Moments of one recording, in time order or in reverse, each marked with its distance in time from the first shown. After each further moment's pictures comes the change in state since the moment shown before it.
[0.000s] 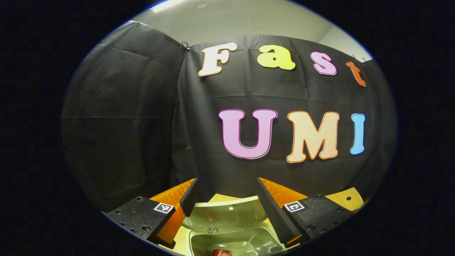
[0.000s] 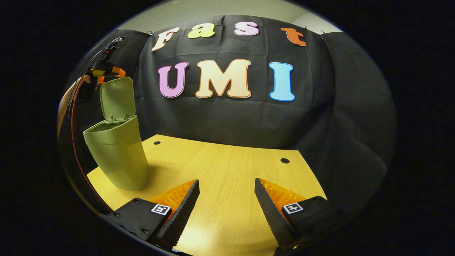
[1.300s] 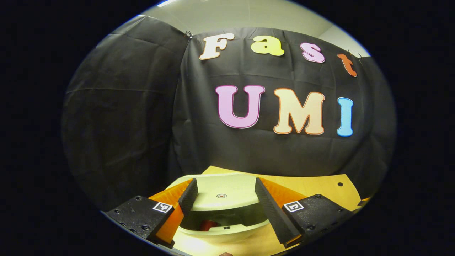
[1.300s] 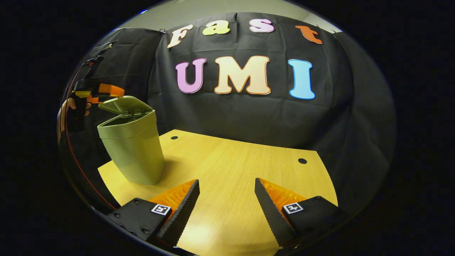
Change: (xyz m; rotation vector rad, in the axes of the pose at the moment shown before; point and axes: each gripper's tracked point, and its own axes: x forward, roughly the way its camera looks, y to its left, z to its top) left arm -0.104 -0.036 -0.115 -0.042 0.139 -0.012; right arm 0.004 0.021 -0.007 -0.049 0.035 0.135
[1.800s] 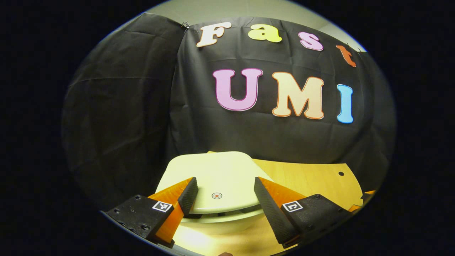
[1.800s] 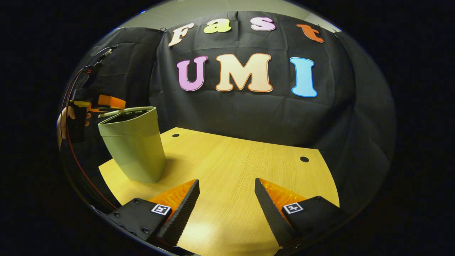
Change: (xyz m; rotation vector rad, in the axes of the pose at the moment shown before) left arm 0.002 -0.007 -0.050 0.012 0.107 -0.001; right arm 0.004 0.001 -0.006 -0.001 0.017 0.007
